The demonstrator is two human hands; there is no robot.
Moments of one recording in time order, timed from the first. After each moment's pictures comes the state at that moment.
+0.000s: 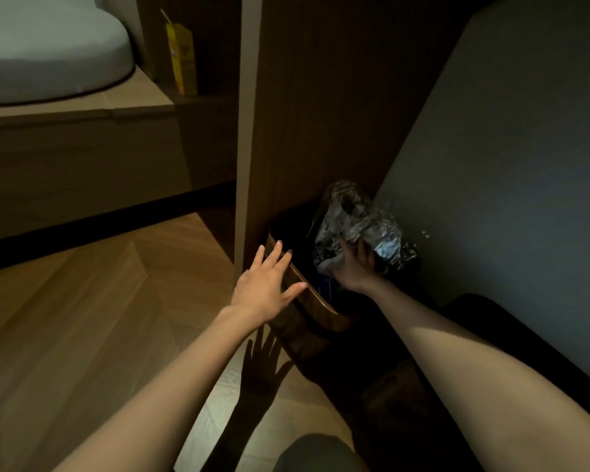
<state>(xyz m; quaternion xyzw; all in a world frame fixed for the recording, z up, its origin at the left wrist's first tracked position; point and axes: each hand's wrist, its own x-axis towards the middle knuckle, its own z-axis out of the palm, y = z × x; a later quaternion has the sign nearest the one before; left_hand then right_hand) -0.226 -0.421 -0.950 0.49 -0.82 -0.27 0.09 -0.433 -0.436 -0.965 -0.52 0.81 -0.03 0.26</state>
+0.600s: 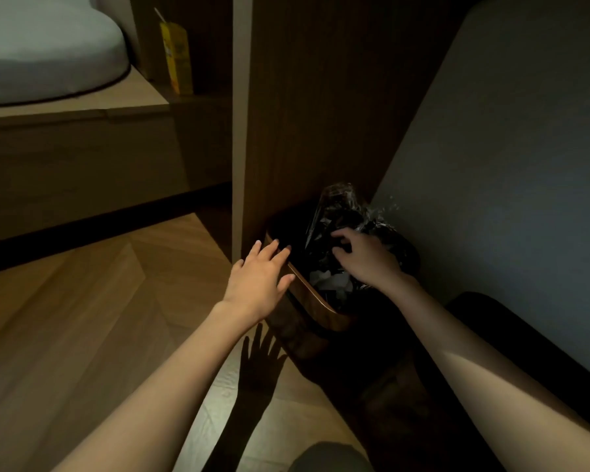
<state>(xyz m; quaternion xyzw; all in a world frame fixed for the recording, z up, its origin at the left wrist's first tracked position) -0.223 -0.425 -0.946 0.49 -0.85 -0.18 0.10 -0.424 -0.414 -0.909 -0.60 0.76 -0.12 0.21</state>
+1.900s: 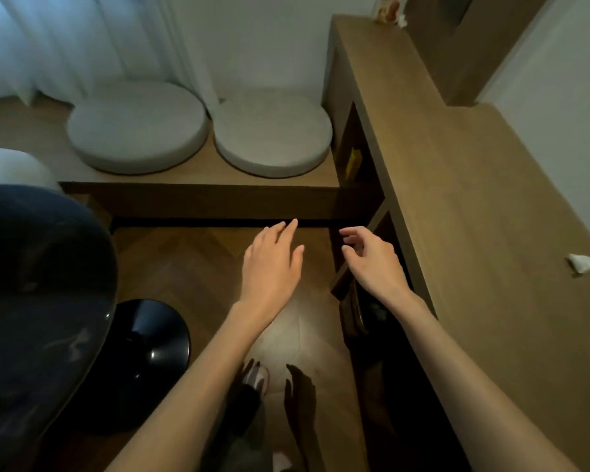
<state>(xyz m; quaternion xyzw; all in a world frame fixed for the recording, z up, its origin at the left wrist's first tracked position) -0.064 -0.223 -0.380 0.76 -0.58 -0.15 0.23 -0.221 -0.284 -0.365 -0.72 0.61 -0.16 0.30</state>
